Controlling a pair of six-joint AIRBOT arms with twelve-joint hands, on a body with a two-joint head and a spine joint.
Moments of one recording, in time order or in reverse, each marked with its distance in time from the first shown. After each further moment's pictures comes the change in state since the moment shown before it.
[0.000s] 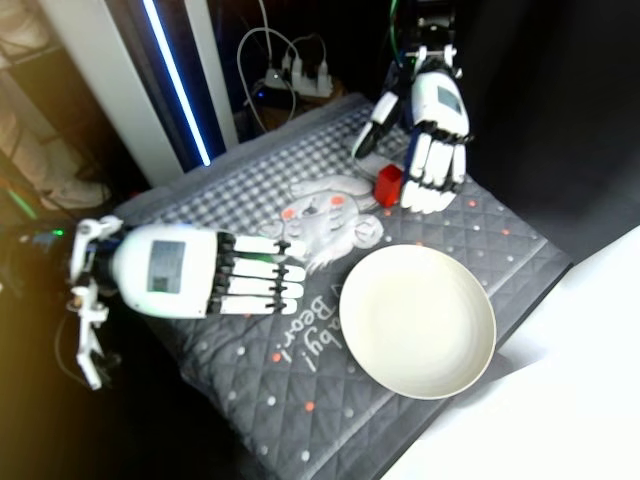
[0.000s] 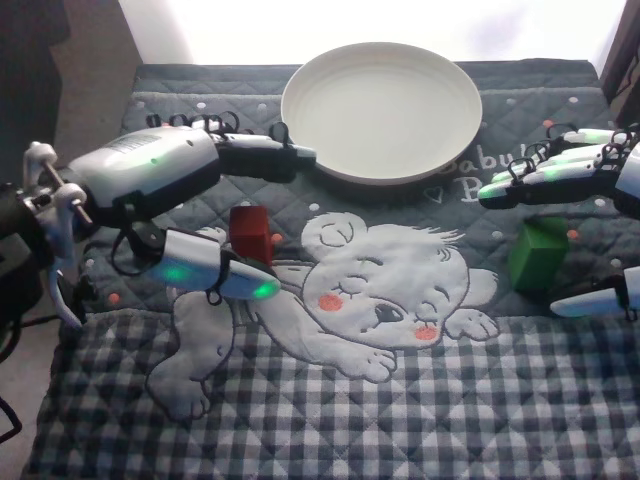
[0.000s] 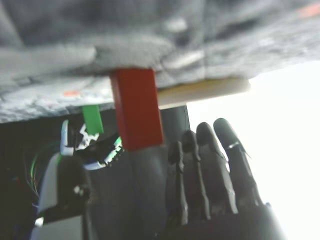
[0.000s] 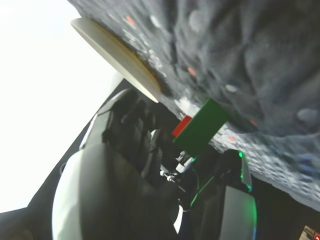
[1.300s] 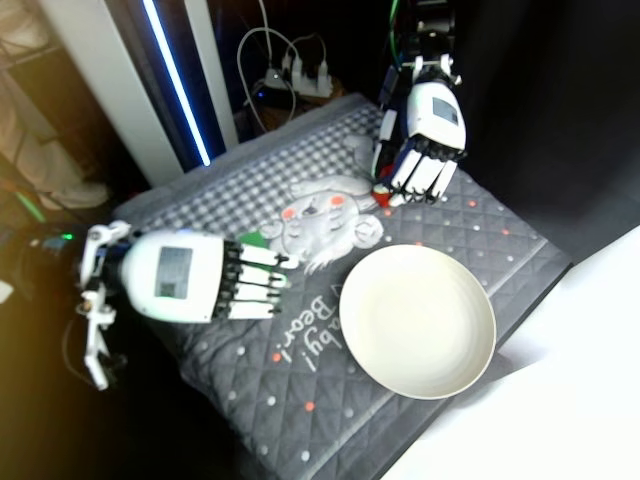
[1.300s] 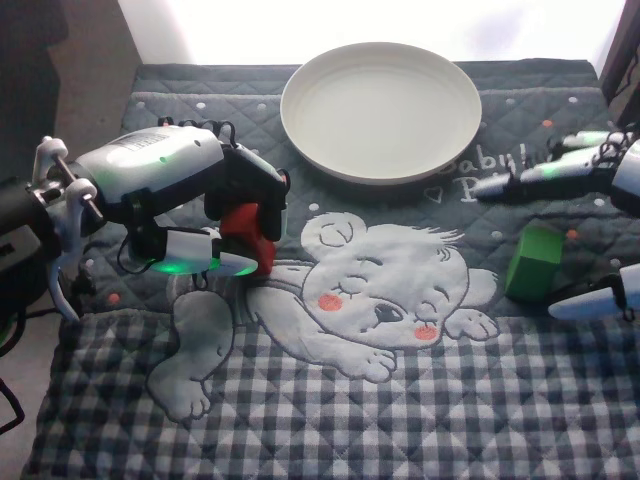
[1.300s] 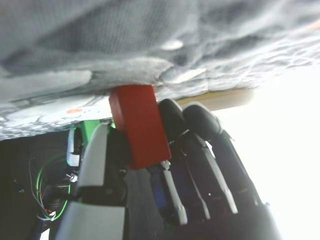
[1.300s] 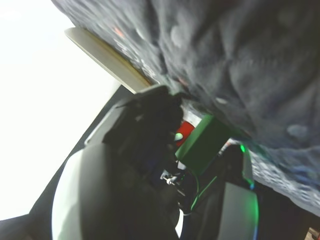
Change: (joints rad) left arm -0.022 -0.010 0.015 0.011 0.058 0.018; right arm 0.001 -0.014 0.016 0.023 -0.014 0.008
